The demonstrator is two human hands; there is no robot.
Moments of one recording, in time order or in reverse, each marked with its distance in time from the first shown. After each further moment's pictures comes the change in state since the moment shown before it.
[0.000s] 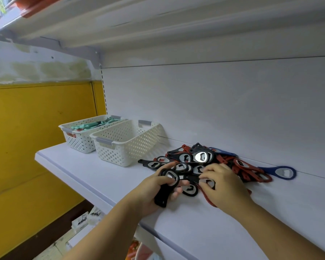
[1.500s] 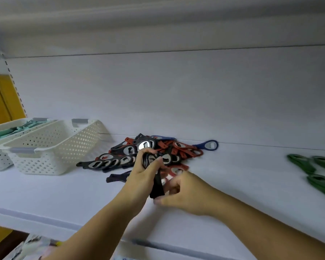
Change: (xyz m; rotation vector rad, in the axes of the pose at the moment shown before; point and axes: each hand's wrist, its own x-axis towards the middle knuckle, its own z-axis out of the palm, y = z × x) left_hand 0.004 -0.031 0.092 0.243 -0.102 0.337; right_hand -0.049 -0.047 -0.083 0.490 -0.497 0.533
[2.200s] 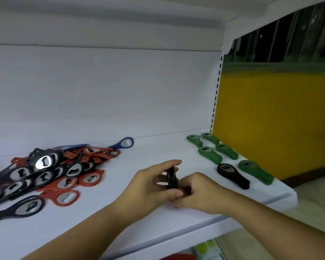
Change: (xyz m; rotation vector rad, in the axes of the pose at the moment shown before) left_hand -0.018 -0.033 0.144 0.299 -0.717 0.122; right_hand -0.152 0.077 -0.074 0.014 0.323 0.310
